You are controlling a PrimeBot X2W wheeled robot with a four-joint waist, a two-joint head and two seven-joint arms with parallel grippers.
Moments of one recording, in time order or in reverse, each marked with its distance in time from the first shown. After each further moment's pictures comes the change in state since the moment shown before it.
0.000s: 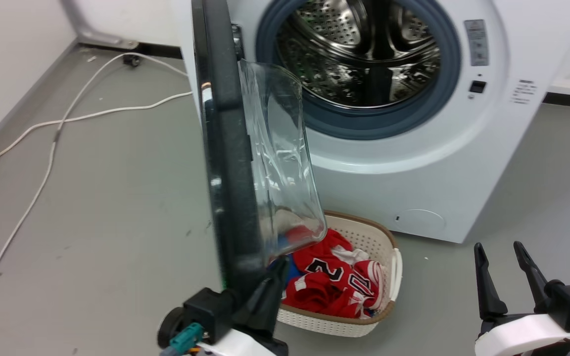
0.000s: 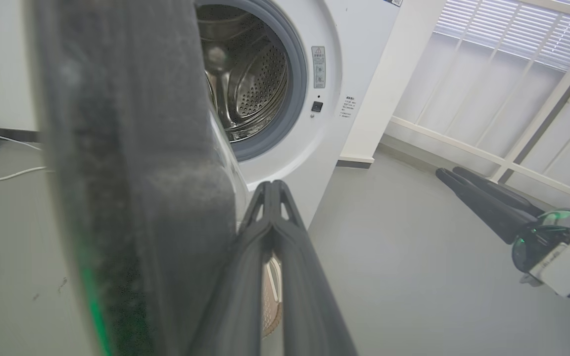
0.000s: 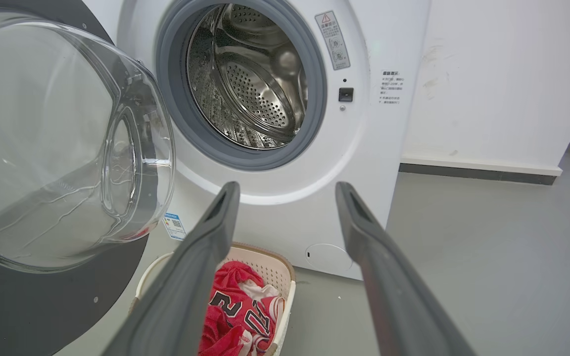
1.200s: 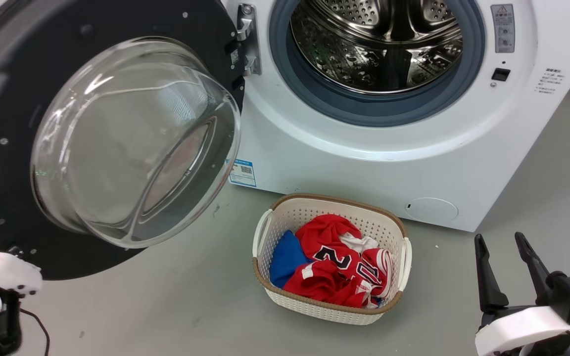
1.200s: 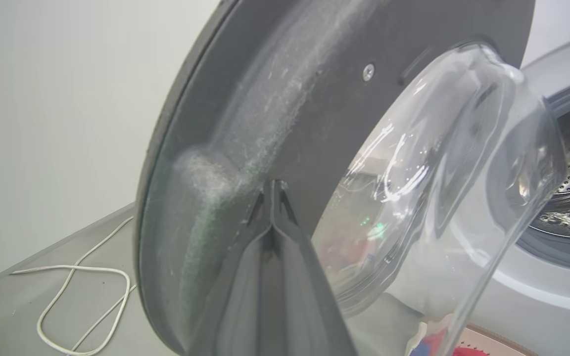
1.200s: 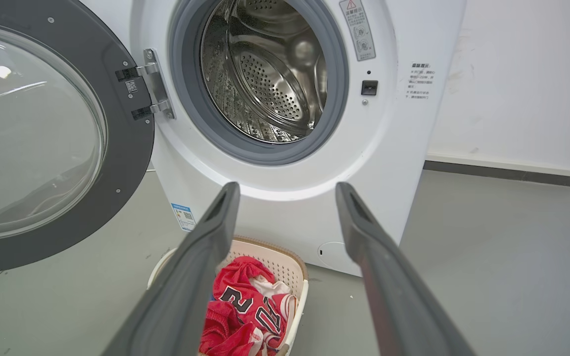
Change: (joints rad) left arm -0.178 0.330 0.543 0.439 -0.222 -0.024 -0.112; right arm -0.003 0.012 -0.005 -0.058 -0.017 0.000 0.045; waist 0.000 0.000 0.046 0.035
